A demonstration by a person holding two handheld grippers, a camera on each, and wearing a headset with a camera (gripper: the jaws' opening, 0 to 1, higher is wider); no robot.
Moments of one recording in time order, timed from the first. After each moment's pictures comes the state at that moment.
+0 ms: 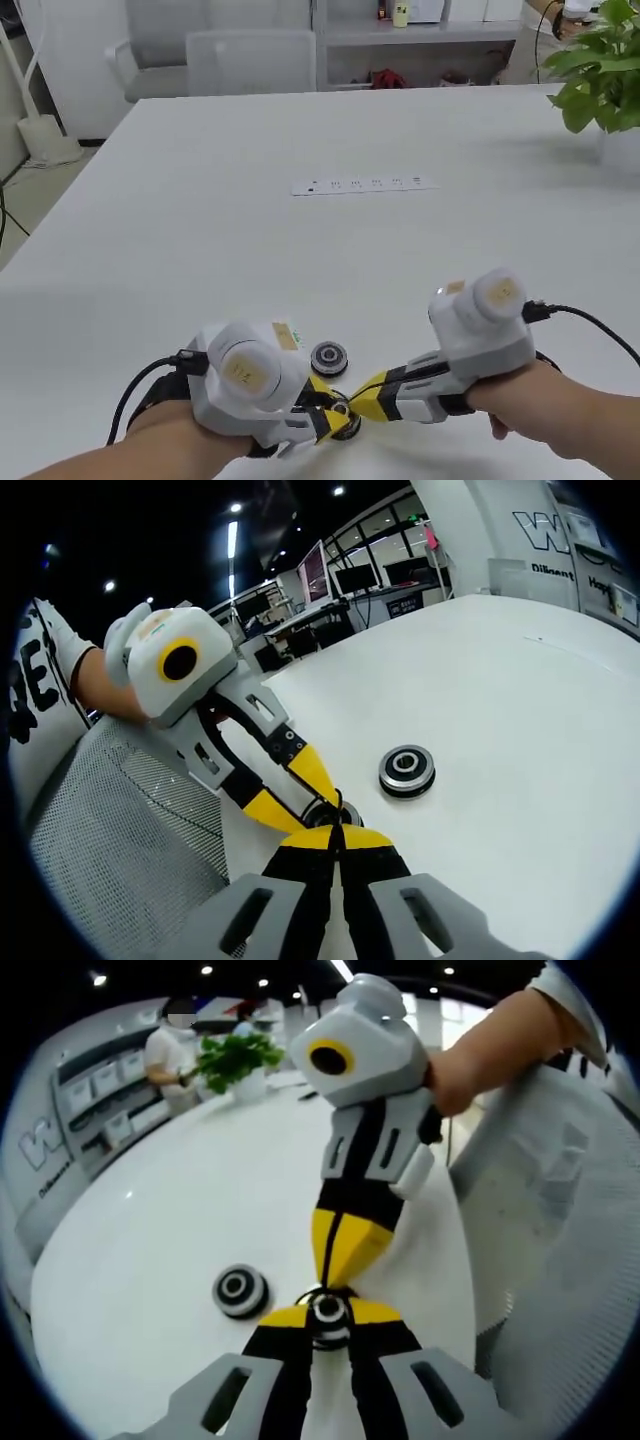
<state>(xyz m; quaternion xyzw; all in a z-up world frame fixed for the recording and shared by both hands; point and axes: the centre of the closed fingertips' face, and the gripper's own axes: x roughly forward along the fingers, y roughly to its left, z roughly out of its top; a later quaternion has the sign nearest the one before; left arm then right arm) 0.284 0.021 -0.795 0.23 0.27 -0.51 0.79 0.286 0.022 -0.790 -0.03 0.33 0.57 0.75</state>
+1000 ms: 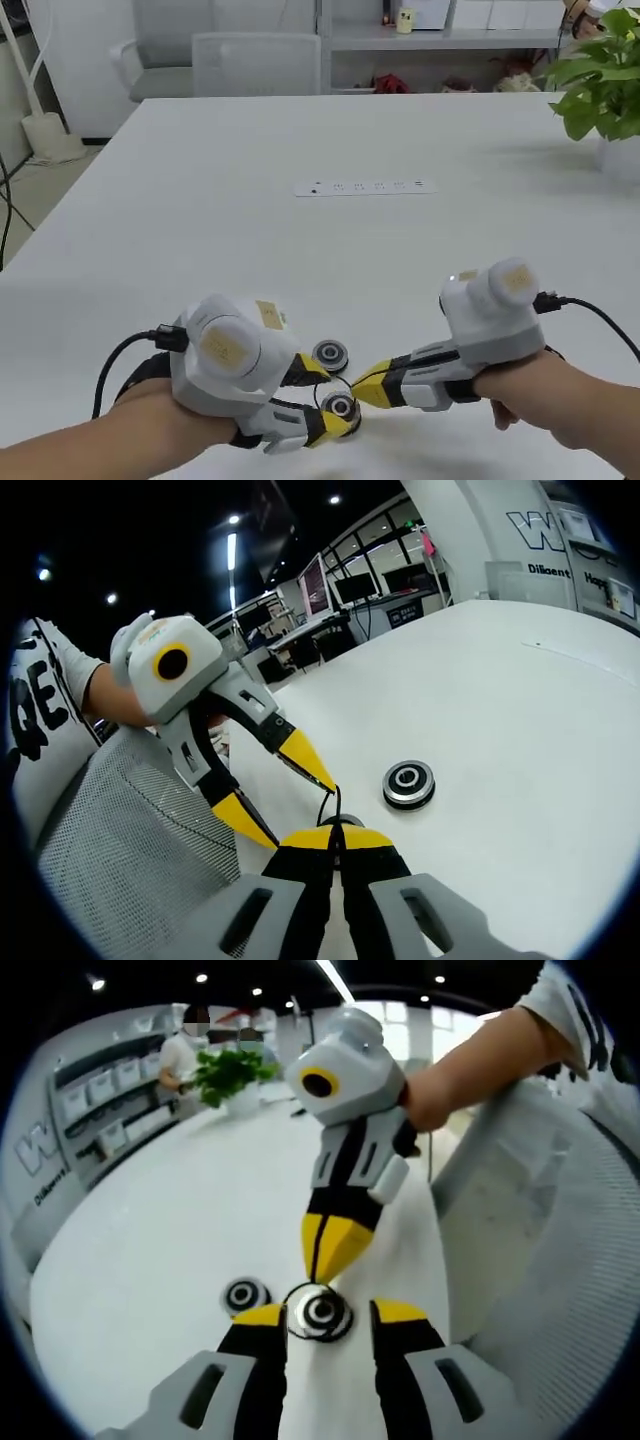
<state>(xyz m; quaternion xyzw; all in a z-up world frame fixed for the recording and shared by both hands) 0.271 0.030 -0.764 0.21 0.25 -0.53 0.78 0.284 0.023 -0.771 0.00 0.33 0.58 0.75</state>
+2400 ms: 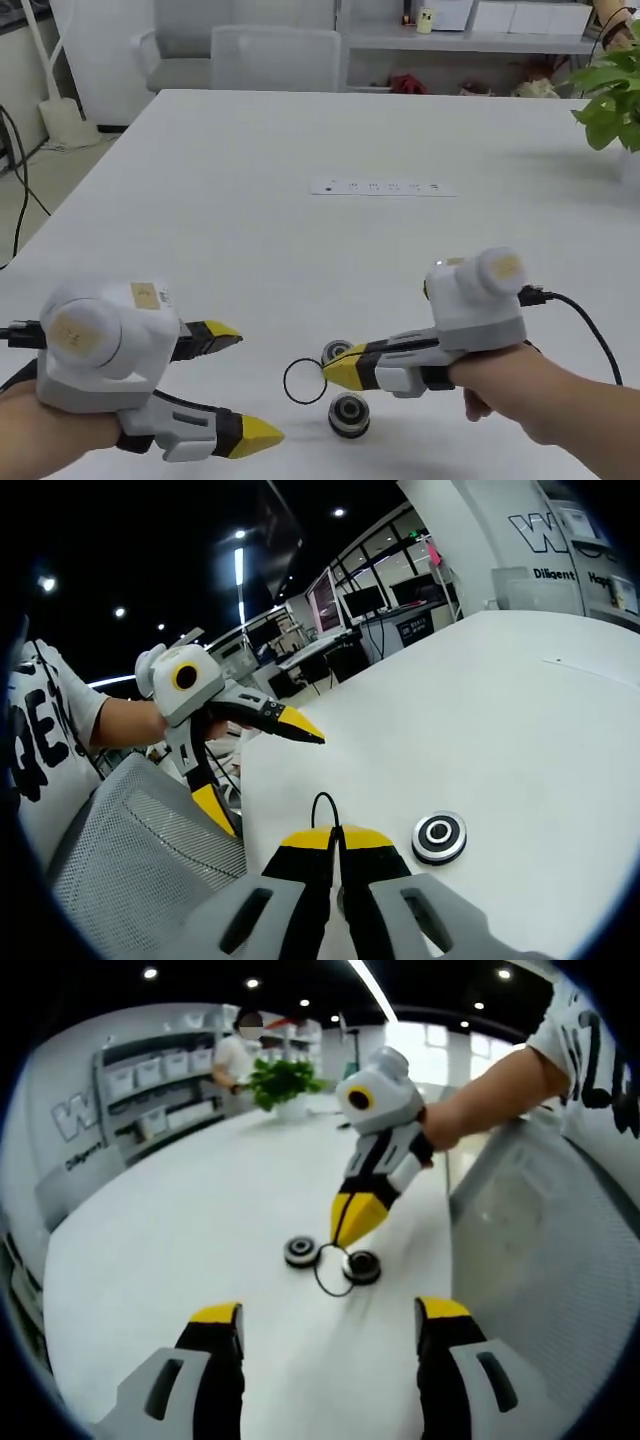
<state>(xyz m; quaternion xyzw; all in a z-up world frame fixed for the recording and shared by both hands) 0.270 0.111 -0.741 0.16 0.25 -0.47 0.83 0.292 0.068 -0.752 0.03 0.31 0.59 0.74</state>
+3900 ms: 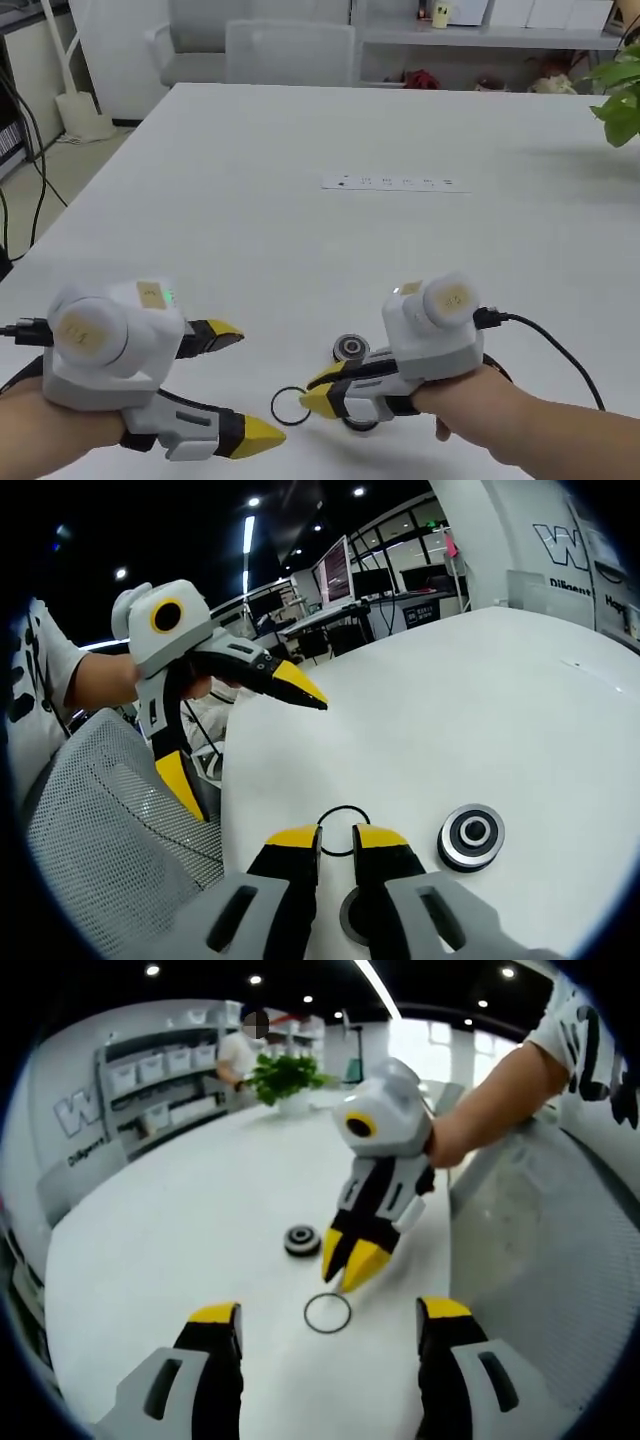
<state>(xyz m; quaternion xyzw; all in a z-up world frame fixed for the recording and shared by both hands) 0.264 0.116 -0.747 0.16 0.26 -0.46 0.83 0.280 0.091 -0.787 -0.05 0.31 0.59 0.74</state>
